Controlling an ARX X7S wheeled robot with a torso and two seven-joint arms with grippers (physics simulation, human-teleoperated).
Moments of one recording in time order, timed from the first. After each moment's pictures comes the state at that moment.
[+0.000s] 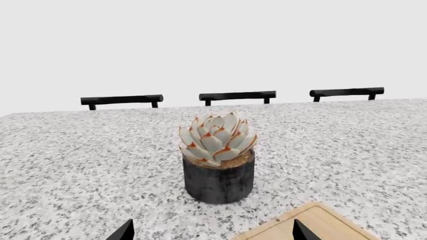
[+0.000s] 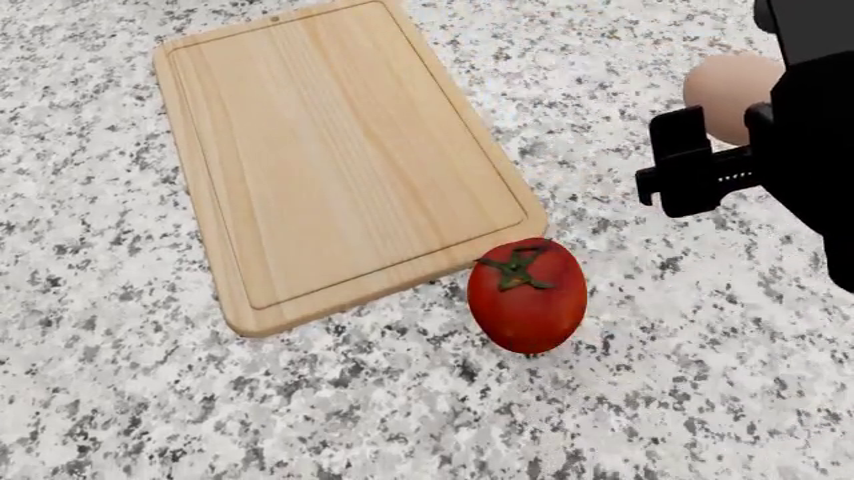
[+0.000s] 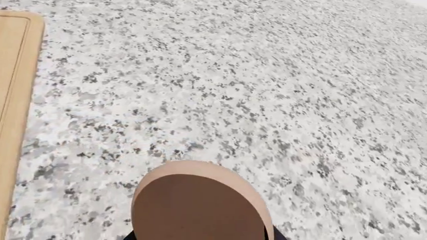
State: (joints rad) left arm -1.18 -0.57 -0.01 0.25 -0.81 -1.18 -0.21; right arm 1.65 0.82 -1.24 0.29 1.37 0.79 0.36
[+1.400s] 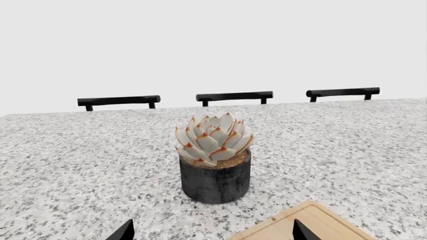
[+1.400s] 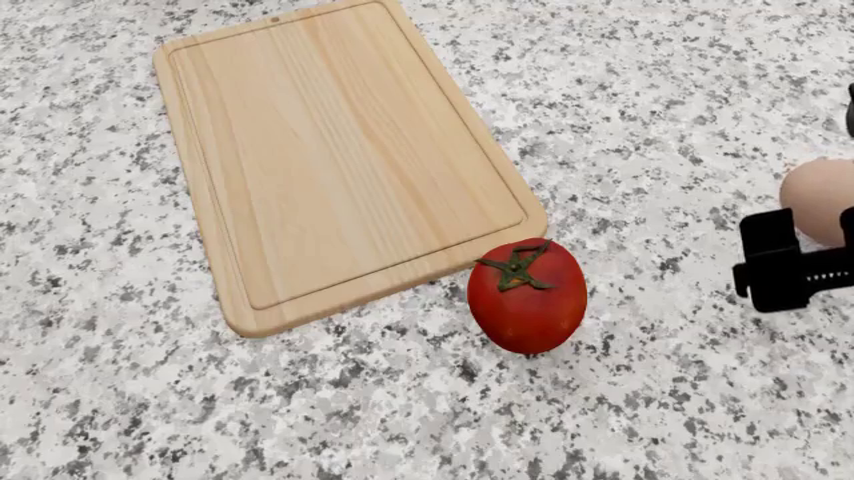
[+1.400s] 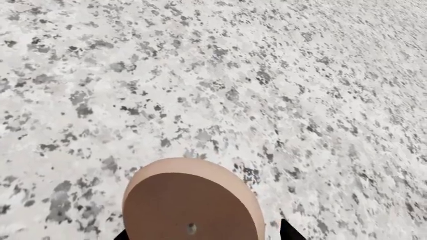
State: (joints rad) left arm -1.17 -0.58 -0.01 0.26 -0.85 -1.17 -0.23; right arm 1.53 0.95 -1.25 0.28 1.33 0.81 0.39
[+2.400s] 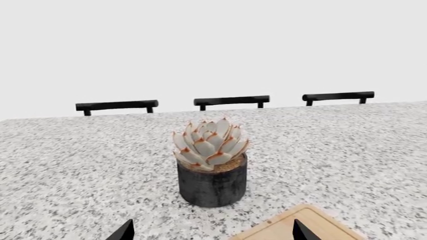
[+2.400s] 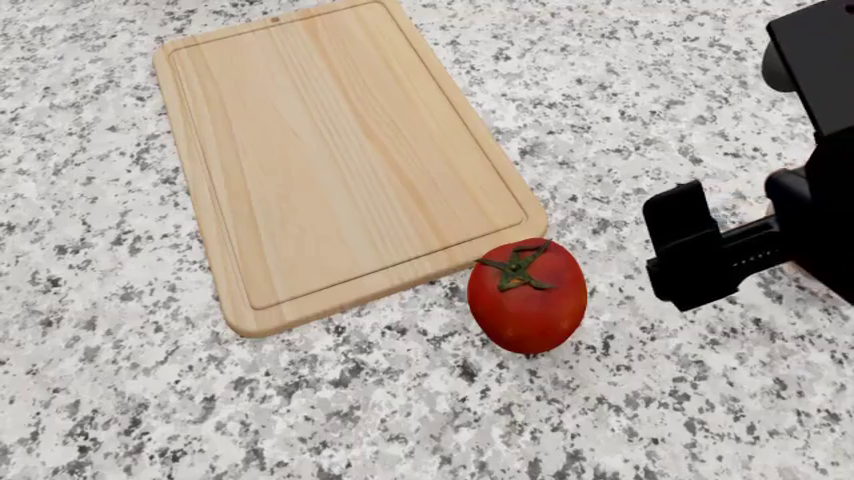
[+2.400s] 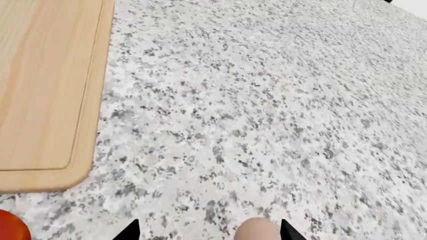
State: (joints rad) left arm -1.18 -0.59 -0.04 0.31 -0.90 -1.21 -0.26; right arm 1.69 1.04 -1.18 -0.11 1.53 0.97 0.43
